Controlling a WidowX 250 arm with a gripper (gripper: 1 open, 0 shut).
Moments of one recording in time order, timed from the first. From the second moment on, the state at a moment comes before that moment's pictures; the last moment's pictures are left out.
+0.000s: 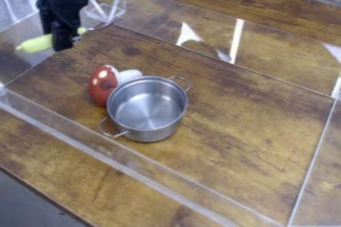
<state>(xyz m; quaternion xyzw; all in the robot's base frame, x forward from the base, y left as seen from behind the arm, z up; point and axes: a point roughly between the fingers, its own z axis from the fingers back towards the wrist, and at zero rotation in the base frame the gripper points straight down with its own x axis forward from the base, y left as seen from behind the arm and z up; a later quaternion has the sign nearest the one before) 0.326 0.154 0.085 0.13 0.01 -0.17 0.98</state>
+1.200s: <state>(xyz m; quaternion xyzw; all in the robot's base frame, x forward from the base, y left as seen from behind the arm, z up) 0.305 0.188 0.035 0.10 0.01 -0.13 0.99</state>
